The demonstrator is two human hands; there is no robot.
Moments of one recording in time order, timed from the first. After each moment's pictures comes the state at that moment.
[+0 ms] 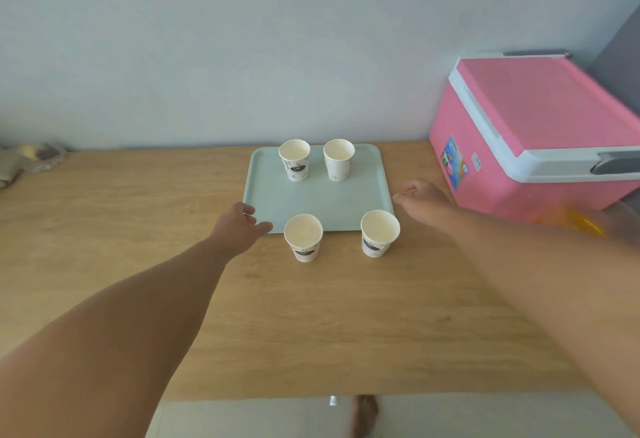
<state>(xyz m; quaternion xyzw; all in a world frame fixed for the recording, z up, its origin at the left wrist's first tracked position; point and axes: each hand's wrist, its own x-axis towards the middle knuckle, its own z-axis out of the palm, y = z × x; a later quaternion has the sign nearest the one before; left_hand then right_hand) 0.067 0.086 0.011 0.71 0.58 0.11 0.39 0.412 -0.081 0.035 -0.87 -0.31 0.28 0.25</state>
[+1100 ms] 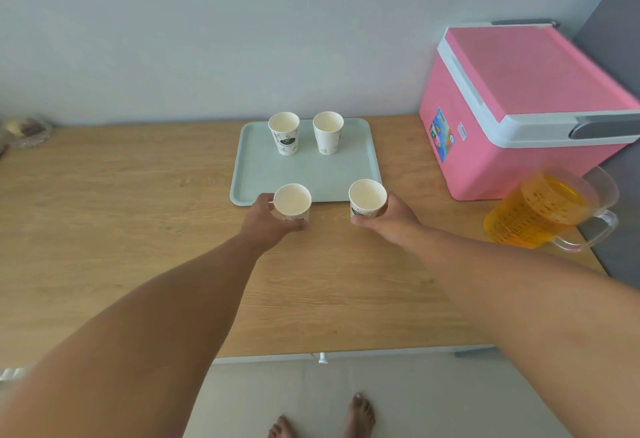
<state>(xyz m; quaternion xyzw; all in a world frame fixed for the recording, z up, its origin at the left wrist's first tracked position) 0.096 0.004 -0.003 0.69 0.54 0.14 0.47 0.334 -0.136 -0.011 -0.83 -0.29 0.34 0.33</state>
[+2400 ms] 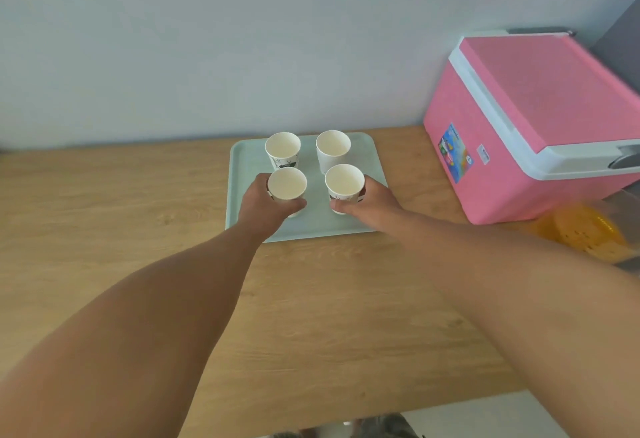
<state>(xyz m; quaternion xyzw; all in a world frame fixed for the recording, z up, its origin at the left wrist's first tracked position) 0.144 0.114 0.003 0.71 0.49 0.20 0.47 0.341 -0.014 0.006 -0.82 -0.33 0.33 0.34</state>
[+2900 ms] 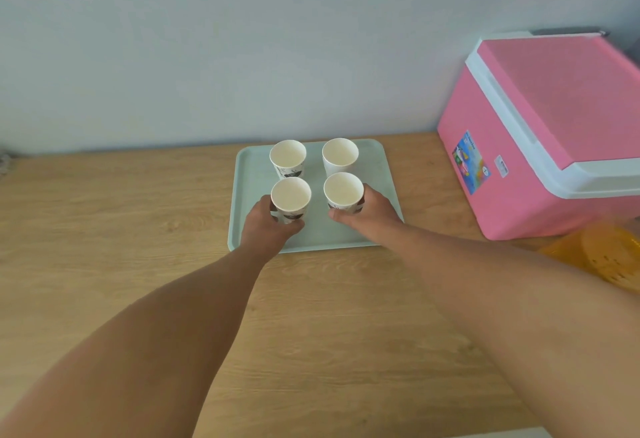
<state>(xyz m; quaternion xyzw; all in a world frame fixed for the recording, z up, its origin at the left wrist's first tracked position) 0.143 0.117 -0.030 0.72 0.52 0.17 0.43 0.349 0.005 -0.020 -0.81 -0.36 0.32 0.34</state>
